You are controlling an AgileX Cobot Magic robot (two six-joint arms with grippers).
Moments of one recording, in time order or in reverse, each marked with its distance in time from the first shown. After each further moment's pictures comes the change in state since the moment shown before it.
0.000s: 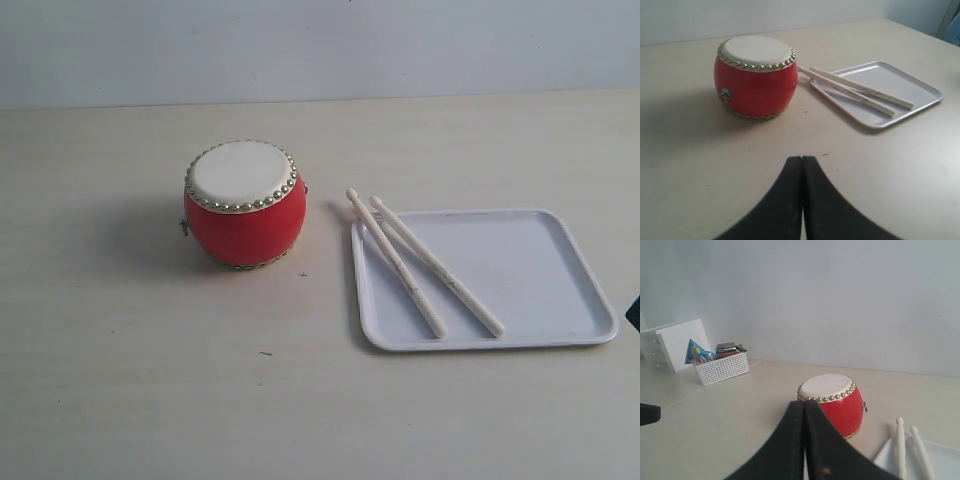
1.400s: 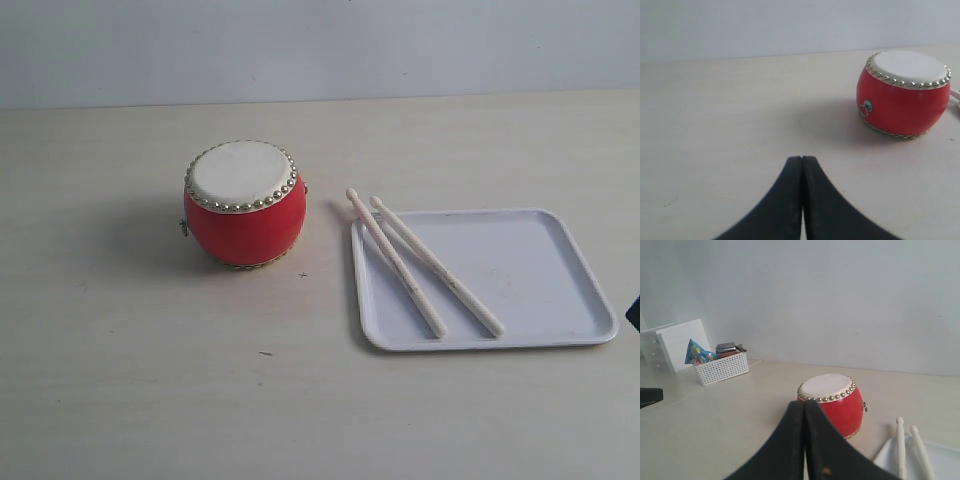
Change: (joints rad) left arm 0.494 0.000 0.000 0.000 -0.006 0.131; right arm 0.000 0.000 0.000 0.000 0.000 0.000
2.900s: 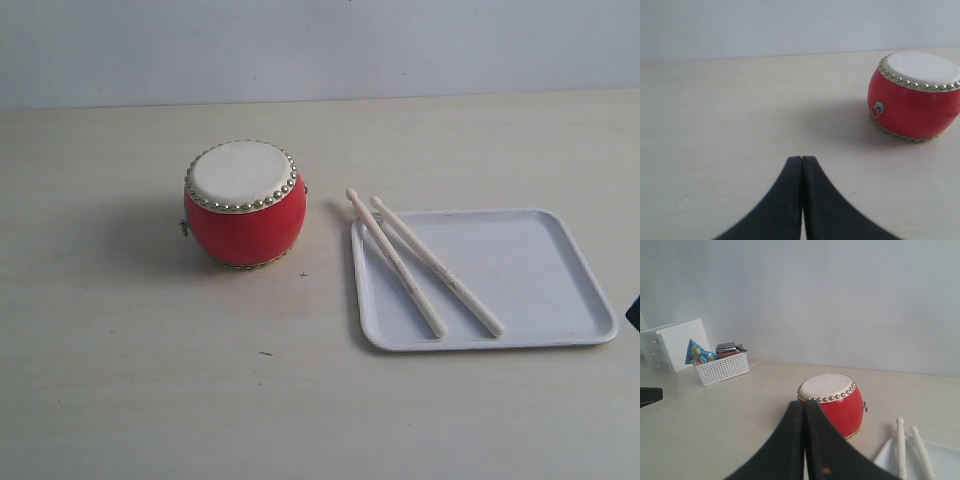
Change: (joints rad) left arm 0.036 0.000 0.000 0.004 0.000 0.000; right arm 0.000 0.000 0.000 0.000 0.000 0.001
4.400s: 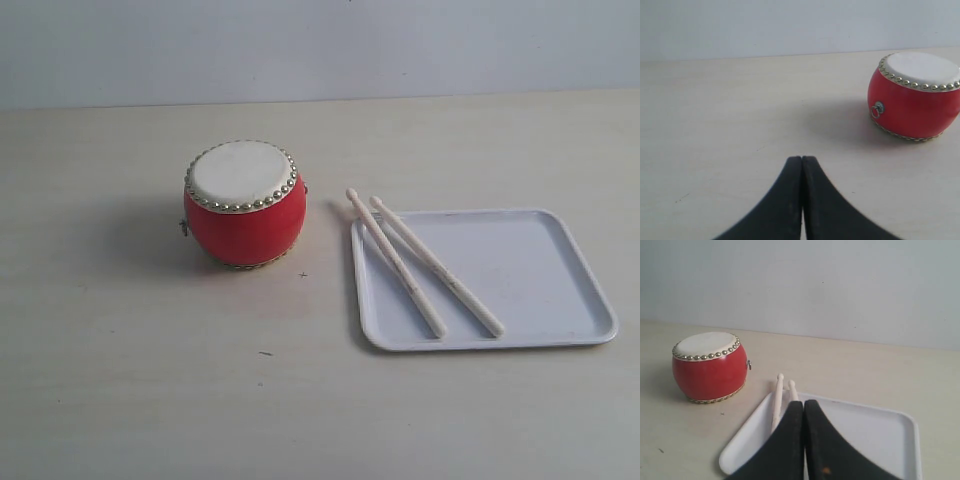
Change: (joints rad) left arm 0.000 0.000 0.000 0.000 0.000 0.000; right arm 0.000 0.000 0.046 -1.345 -0.141 1.131
